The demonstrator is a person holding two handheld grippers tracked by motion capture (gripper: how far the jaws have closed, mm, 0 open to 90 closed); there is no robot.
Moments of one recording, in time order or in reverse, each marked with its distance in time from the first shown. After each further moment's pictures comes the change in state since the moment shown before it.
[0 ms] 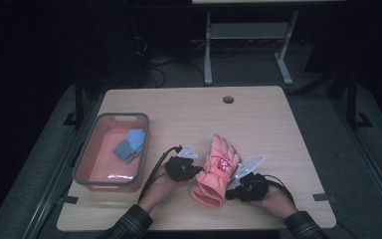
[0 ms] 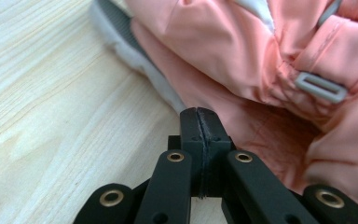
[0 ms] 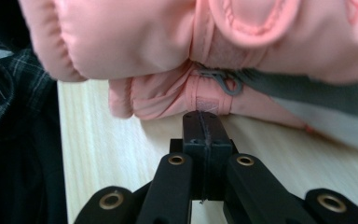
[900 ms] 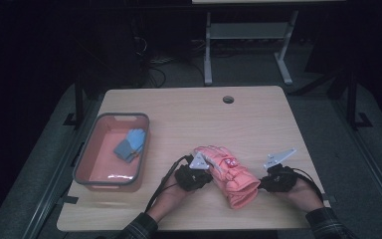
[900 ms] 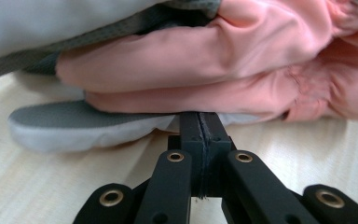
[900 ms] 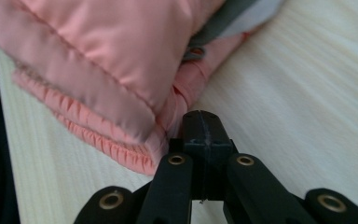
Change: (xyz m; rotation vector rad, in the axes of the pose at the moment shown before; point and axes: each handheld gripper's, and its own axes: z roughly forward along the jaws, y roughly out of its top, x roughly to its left) left arm -0.033 0.003 0.020 -0.001 0.027 0.037; right arm -0.039 -0.039 -0.056 0.002 -0.130 0.106
